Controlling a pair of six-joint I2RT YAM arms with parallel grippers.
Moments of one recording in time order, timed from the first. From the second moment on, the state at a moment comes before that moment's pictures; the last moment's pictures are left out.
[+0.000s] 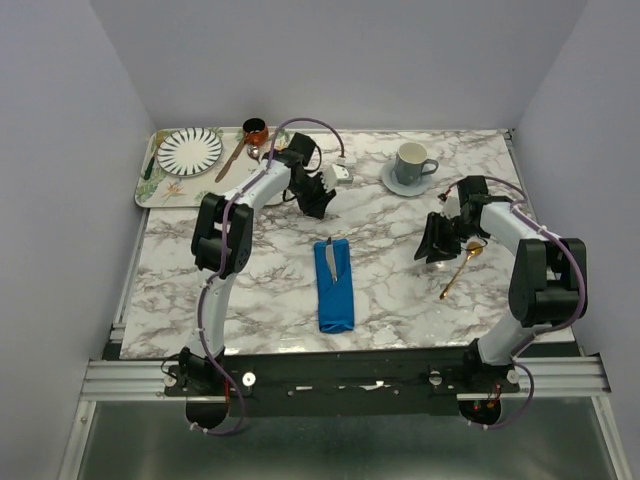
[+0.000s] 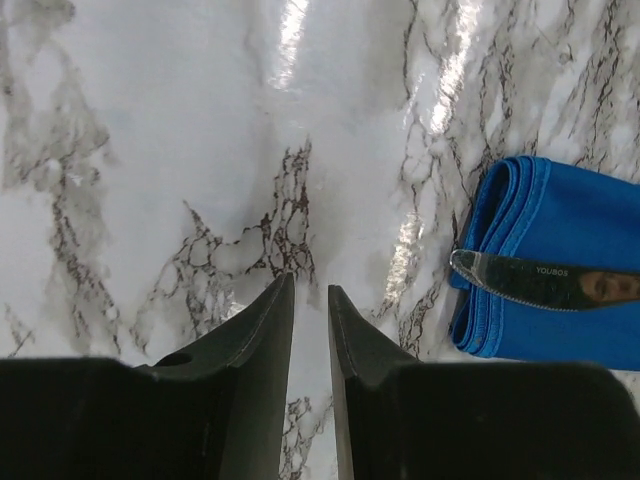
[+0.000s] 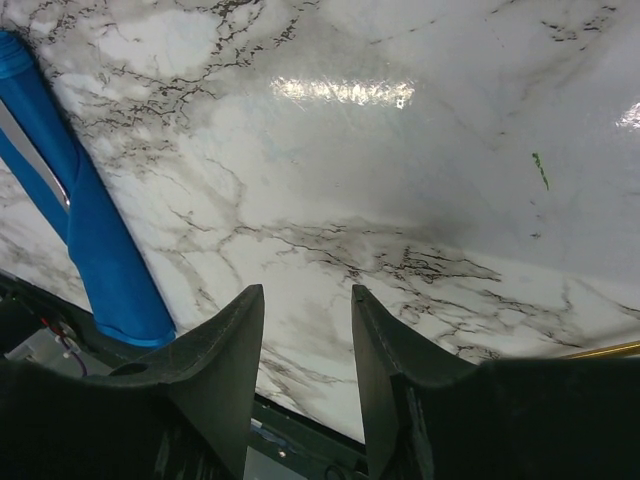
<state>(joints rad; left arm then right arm) -0.40 2.25 1.90 -0.80 0.57 0.73 0.01 1.66 1.06 -0.72 -0.47 0.16</state>
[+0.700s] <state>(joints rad) -0.50 2.30 1.90 -0.88 0.48 0.95 0.01 1.63 1.06 -0.72 -0.46 0.16</state>
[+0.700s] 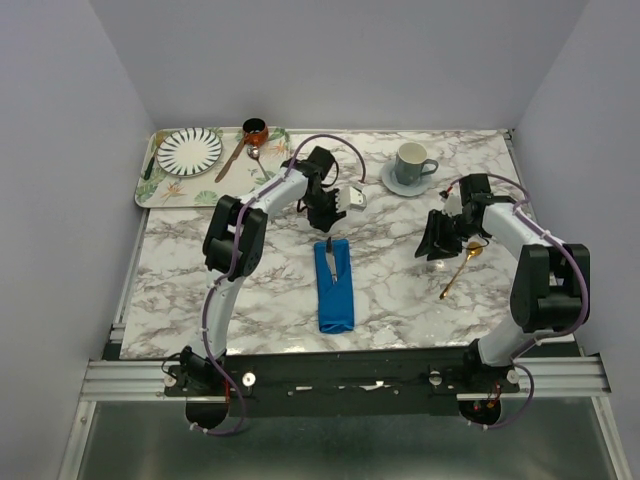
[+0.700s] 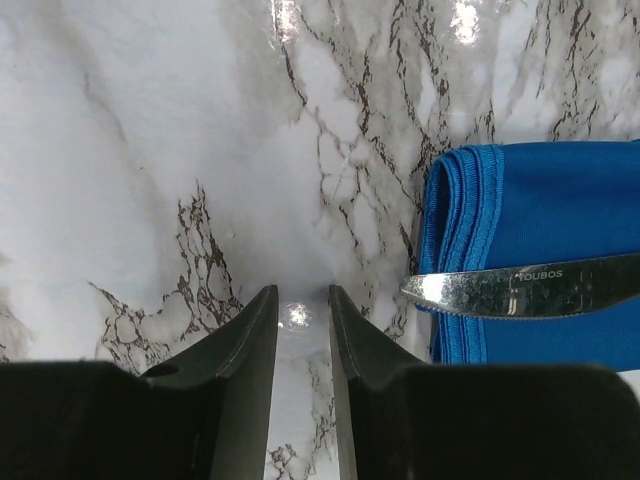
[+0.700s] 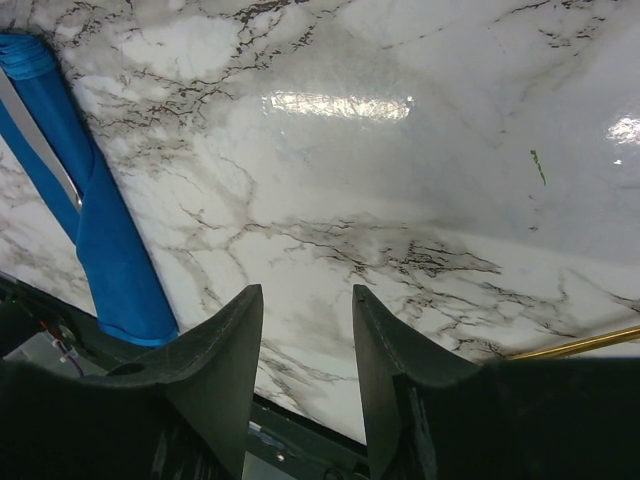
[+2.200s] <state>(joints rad) -0.54 2.25 1.82 -0.89 0.48 1.07 0.01 1.58 1.04 -0.72 -0.45 0.15</state>
